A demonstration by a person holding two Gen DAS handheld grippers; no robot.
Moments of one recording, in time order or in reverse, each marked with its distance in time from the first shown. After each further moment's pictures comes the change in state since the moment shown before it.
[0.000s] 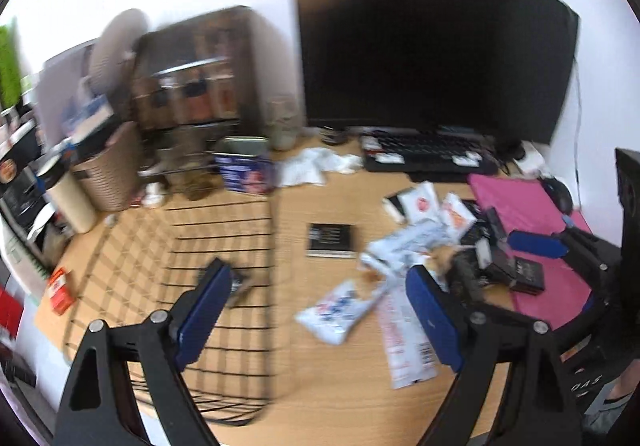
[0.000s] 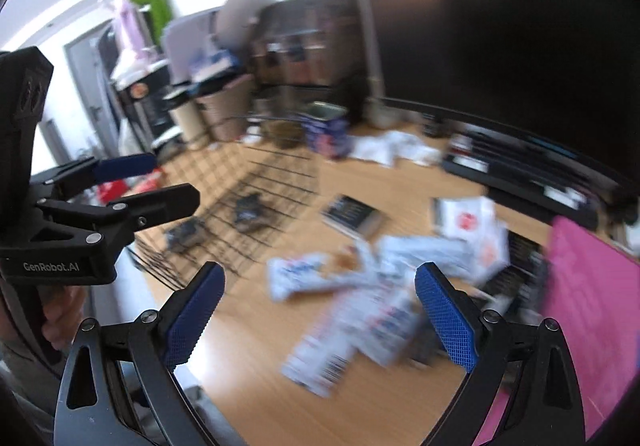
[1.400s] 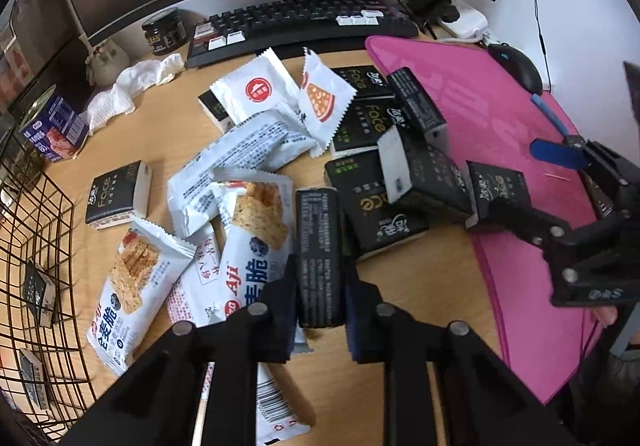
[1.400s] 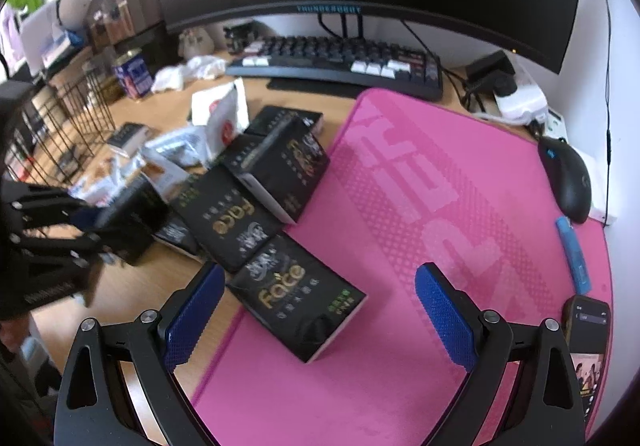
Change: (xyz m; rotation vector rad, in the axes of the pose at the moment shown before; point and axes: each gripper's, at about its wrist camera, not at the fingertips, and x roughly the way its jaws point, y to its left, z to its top) left arm 0.142 -0.134 -0.032 0.209 0.340 -0.216; right arm 0.012 -0.172 -0.084 0.167 0.197 -0.346
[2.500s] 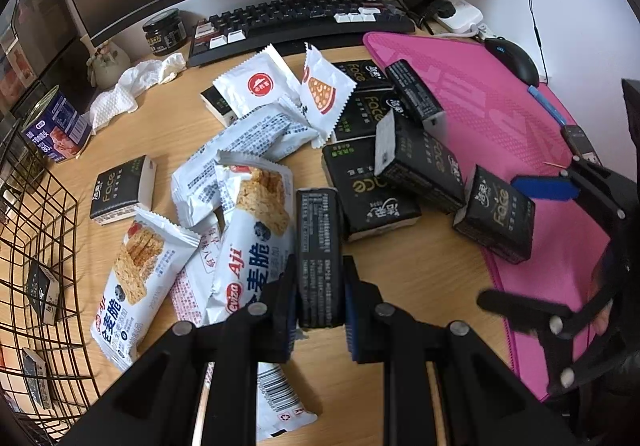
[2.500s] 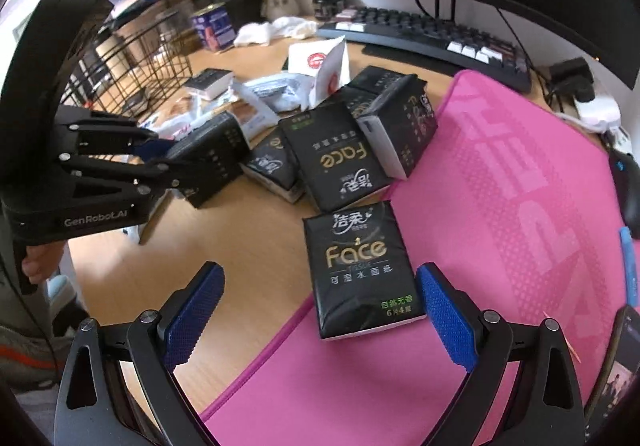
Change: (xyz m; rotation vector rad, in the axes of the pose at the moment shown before) left arm -0.002 -0.001 -0.007 0.024 -0.004 0.014; right arm 0.004 0.037 -0.023 -0.143 0.053 0.215
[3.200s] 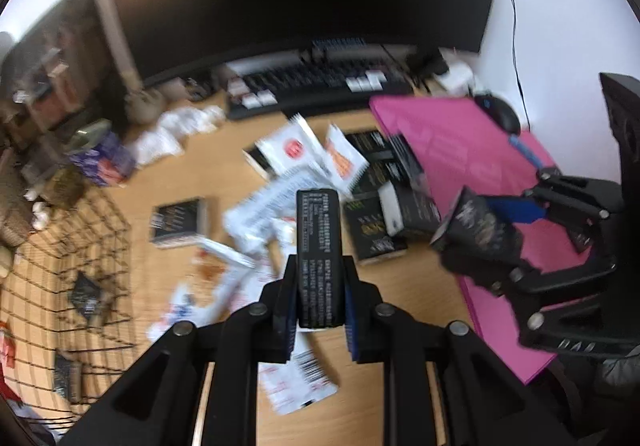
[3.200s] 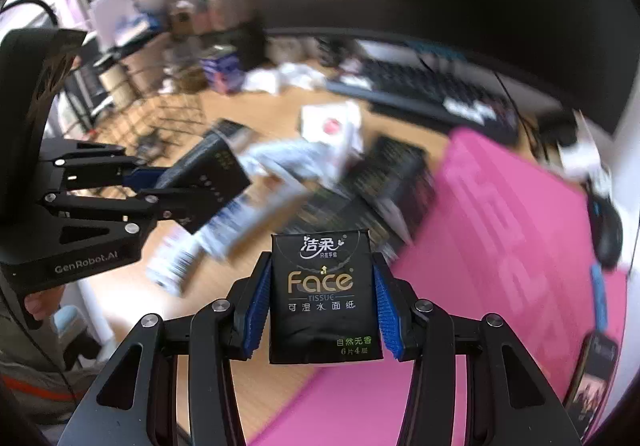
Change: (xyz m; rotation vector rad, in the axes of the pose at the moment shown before) left arm -0.087 0.028 -0.001 -0.038 -0.177 0.022; right arm -0.048 0.046 0.046 -0.027 -0.104 -0.016
